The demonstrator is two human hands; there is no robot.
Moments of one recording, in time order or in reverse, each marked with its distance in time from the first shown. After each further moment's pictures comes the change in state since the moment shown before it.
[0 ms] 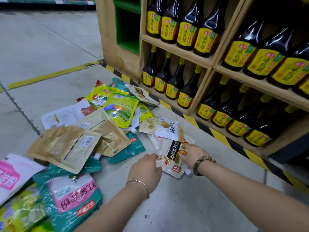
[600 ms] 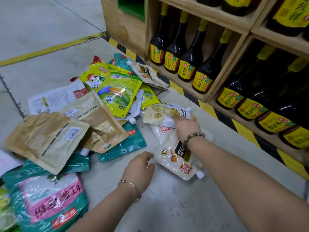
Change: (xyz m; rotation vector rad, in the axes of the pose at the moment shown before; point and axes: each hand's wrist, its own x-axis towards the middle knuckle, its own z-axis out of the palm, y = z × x) left_hand 0.056 -0.035 0.053 -0.347 0.035 -0.299; right_hand 0.139 -0.029 0.034 -0.317 0.213 -0.288
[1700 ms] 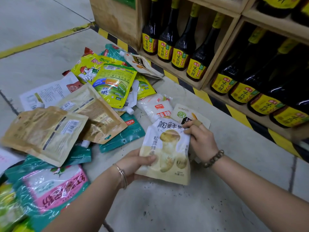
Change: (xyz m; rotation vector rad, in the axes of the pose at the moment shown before) left_hand 0.001 -0.029 -0.017 -0.913 -0.606 -0.288; right_hand -0.103 0.009 0.022 0.775 0.685 -0.176
